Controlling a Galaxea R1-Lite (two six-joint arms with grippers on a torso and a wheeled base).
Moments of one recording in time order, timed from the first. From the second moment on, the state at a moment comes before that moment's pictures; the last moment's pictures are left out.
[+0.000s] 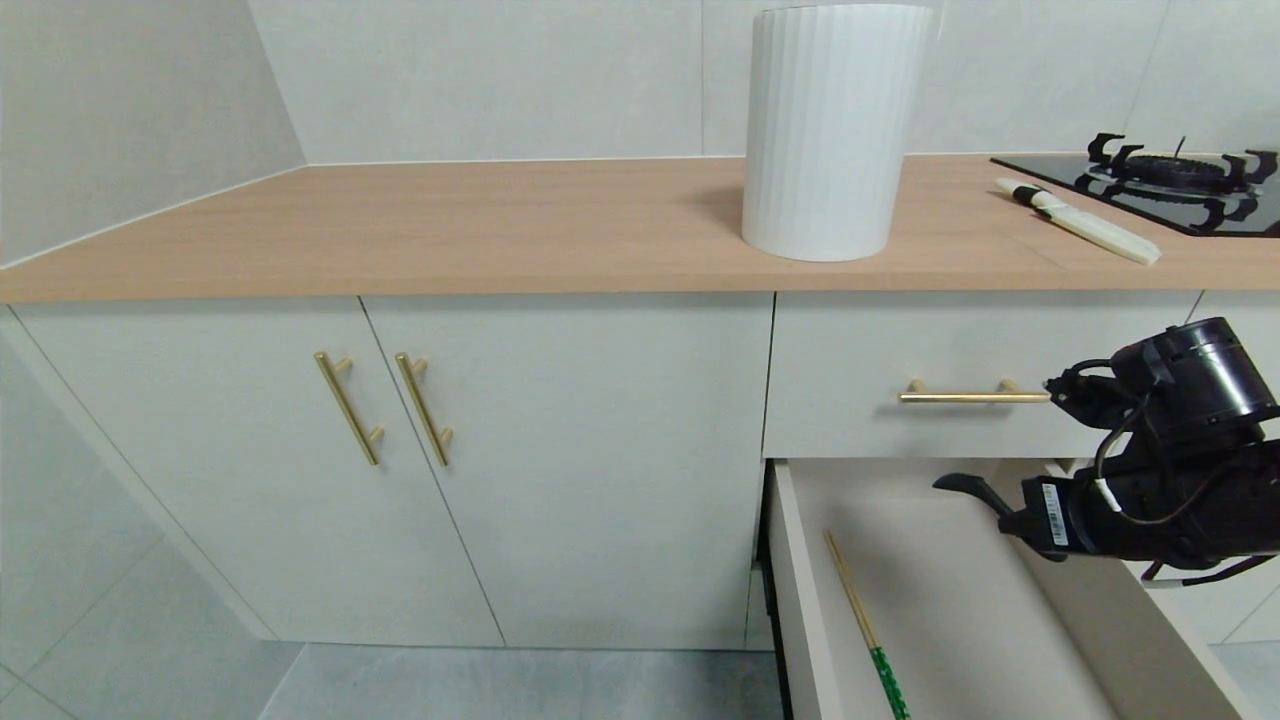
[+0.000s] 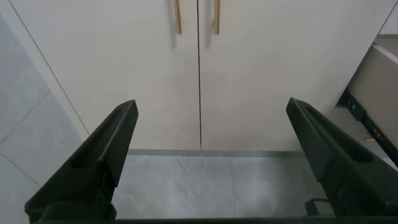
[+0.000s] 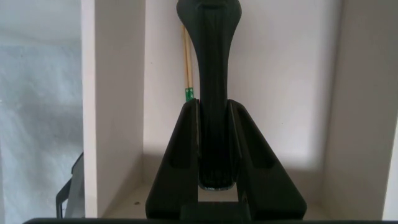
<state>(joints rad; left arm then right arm) 0.01 0.00 0.00 0.00 0.00 0.00 0.27 1.57 -0.87 0.16 -0.03 0.28</state>
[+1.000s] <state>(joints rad) 0.01 0.00 0.00 0.00 0.00 0.00 0.27 2.02 -0.79 -0.22 -0.12 0.29</state>
